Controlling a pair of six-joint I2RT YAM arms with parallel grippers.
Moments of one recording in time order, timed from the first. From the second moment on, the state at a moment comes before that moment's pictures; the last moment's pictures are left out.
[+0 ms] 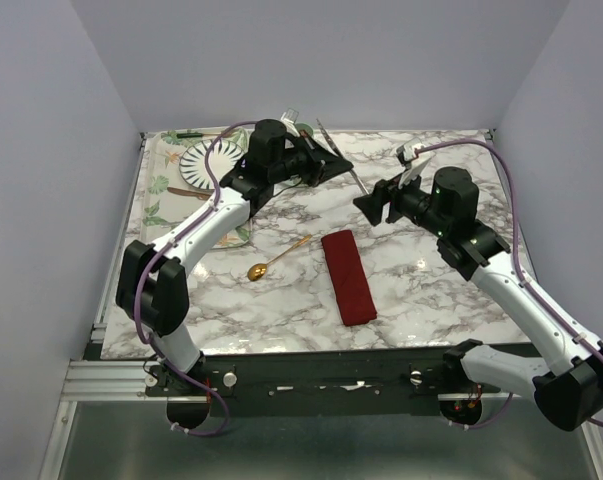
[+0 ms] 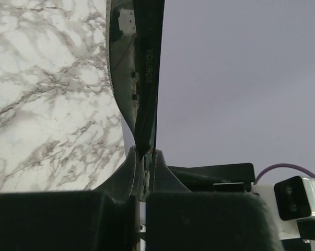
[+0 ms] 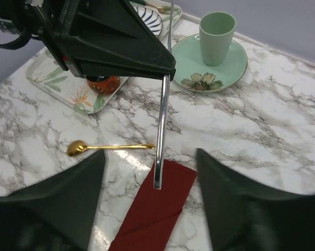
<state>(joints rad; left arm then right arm) -0.53 1.69 1.45 0.05 0.47 -1.30 0.48 1.10 1.02 -0.12 -0.23 0.05</state>
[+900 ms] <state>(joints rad) -0.64 1.90 1.58 -0.56 0.19 -0.88 0.49 0.80 0.58 -0.59 -0.57 -0.83</state>
